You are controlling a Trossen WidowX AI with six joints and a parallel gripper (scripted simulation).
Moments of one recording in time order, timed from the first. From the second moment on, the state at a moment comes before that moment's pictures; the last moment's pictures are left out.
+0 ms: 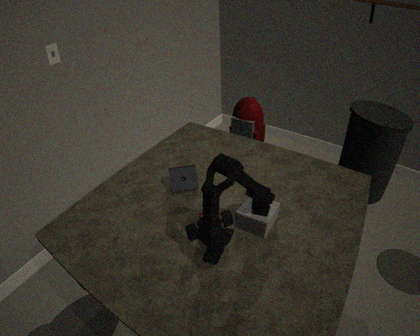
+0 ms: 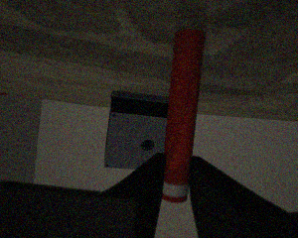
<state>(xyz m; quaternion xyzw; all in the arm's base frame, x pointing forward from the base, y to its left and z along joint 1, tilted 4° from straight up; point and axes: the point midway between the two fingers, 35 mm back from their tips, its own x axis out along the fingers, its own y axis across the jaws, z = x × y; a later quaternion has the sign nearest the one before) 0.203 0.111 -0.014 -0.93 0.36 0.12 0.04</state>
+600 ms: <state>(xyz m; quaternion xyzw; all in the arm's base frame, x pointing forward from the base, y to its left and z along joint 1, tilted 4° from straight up) 0.202 0.113 -0.015 -0.93 0.35 0.11 0.03</state>
